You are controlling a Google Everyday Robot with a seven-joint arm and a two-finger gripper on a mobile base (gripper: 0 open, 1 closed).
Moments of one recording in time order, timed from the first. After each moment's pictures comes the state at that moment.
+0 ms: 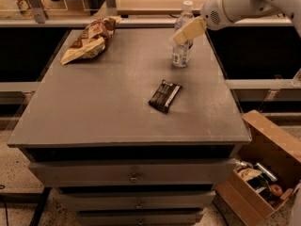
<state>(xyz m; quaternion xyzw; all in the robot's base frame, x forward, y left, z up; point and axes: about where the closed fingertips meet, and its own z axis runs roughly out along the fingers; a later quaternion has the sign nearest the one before) 0.731 -0.128 0.952 -0.43 0.77 0.13 0.45</state>
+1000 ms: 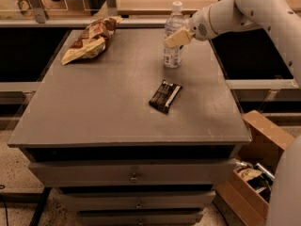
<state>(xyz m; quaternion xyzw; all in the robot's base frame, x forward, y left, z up) 0.755 -0.099 0.912 -0.44 0.76 0.18 0.44</state>
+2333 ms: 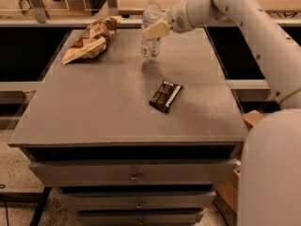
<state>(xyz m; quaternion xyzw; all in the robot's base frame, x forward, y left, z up) 0.782 -0.032 0.928 -0.46 0.72 0.22 0.47</state>
